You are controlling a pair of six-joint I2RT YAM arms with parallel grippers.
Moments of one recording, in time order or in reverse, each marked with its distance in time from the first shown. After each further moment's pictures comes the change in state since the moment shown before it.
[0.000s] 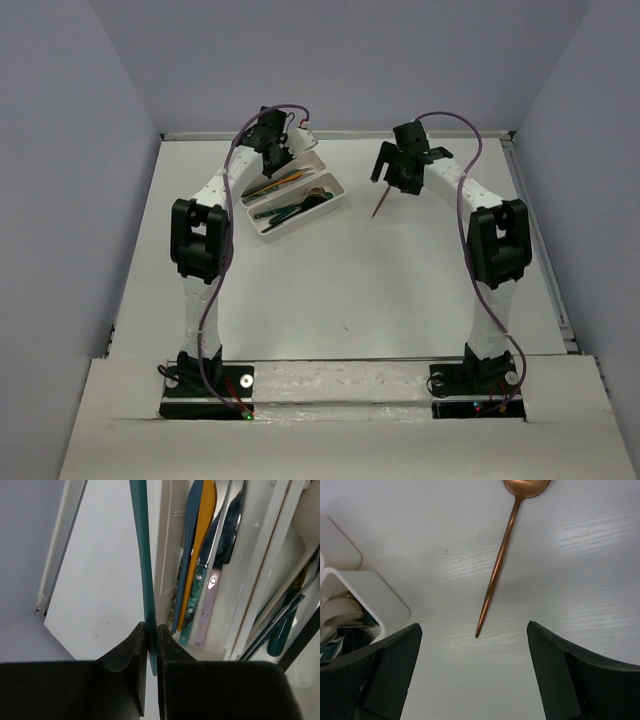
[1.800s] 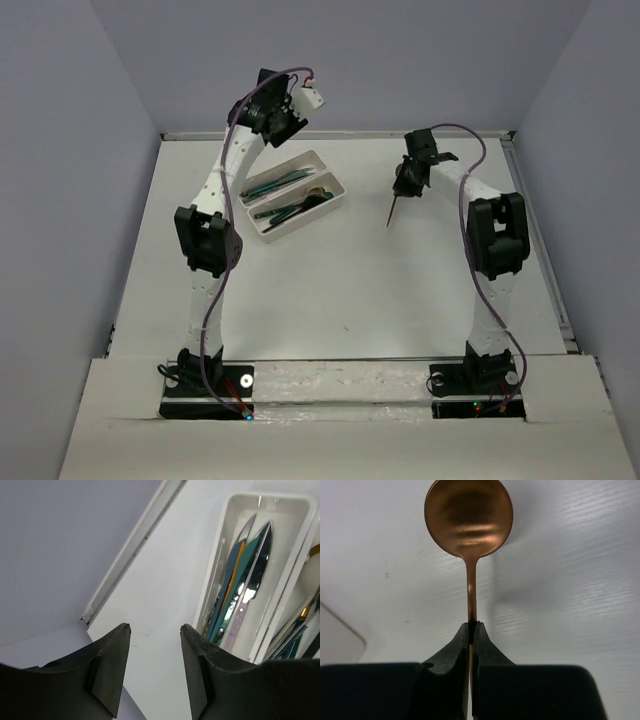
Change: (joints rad) left arm -0.025 0.106 0.415 -0.170 -0.027 -0.038; right arm -0.080 0.174 0.051 -0.019 -0.031 0.022
